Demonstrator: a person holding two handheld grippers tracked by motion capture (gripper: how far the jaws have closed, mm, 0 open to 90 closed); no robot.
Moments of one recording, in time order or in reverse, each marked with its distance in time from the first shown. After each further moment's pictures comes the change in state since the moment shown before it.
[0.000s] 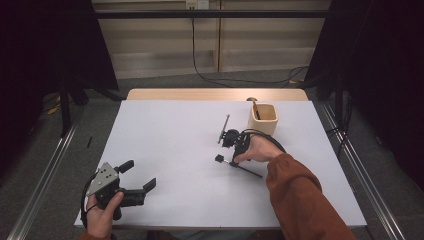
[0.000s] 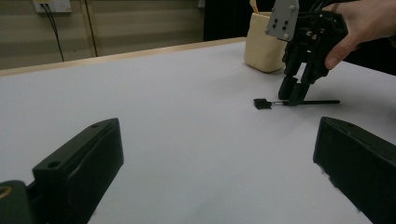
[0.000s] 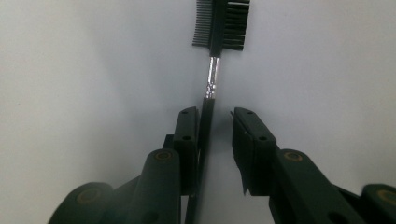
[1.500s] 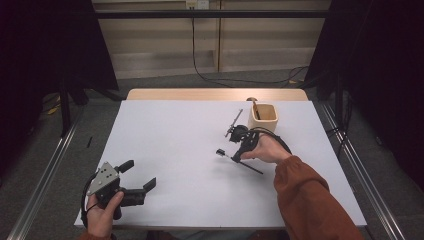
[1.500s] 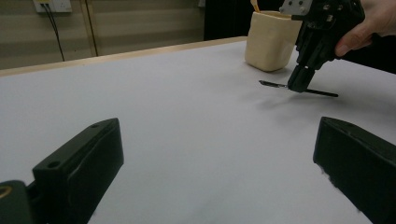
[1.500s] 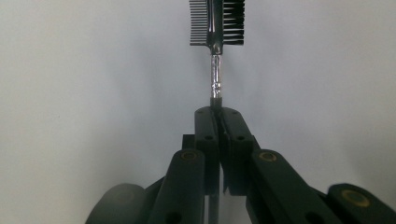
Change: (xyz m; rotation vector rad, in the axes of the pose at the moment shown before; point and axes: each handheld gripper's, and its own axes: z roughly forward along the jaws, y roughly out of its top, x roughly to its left) left arm 0.001 0.000 0.001 0.002 0.000 0.004; right arm -0.001 -0.021 -0.020 -0.158 0.042 0.098
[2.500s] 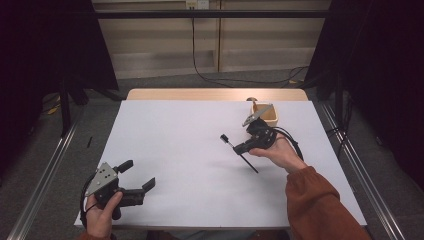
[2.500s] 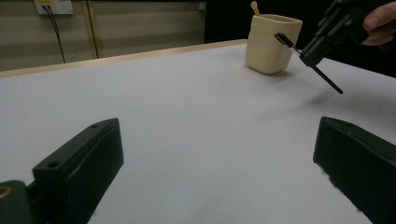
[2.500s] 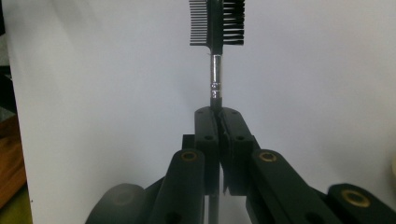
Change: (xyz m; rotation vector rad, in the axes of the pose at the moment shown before) left arm 0.001 0.000 -0.002 -0.009 0.000 -0.004; right arm 0.006 -0.036 -0.040 -0.394 0.028 0.104
